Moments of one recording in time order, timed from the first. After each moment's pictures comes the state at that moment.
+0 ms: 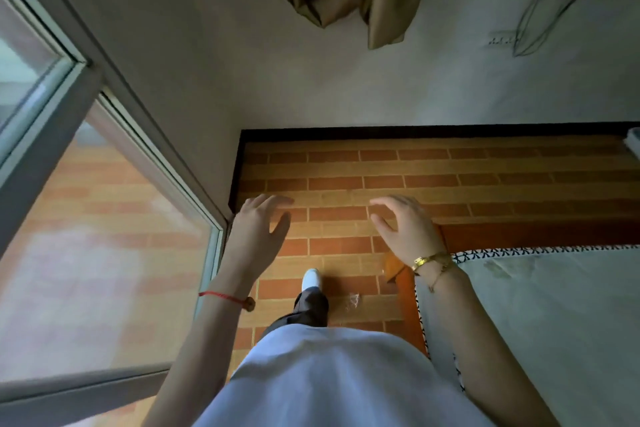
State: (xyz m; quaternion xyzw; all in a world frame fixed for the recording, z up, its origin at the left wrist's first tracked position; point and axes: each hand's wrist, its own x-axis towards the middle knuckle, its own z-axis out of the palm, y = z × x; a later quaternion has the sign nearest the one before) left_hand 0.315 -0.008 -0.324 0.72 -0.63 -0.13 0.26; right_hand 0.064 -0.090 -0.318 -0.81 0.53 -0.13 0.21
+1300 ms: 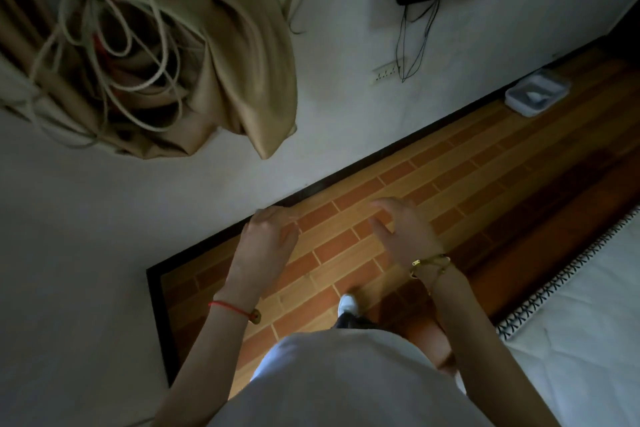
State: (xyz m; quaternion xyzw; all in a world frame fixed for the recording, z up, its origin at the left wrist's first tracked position) left_hand 0.276 -0.505 -0.300 0.54 -0.79 -0.21 0.21; right_hand 0.032 -0.478 -0.308 -0.66 0.70 -0.22 0.19
